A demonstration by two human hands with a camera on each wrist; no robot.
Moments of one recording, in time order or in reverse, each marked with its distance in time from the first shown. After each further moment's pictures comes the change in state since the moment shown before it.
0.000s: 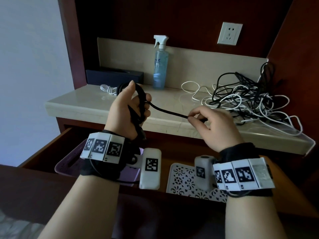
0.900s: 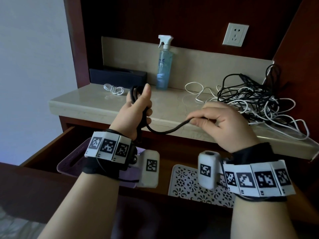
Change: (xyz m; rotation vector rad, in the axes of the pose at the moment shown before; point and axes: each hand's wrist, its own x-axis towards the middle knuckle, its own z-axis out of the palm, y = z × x) left_hand 0.011 -0.008 -0.009 0.240 0.044 0.027; right_hand 0.012 -0.004 -0.010 0.194 -0.036 -0.310
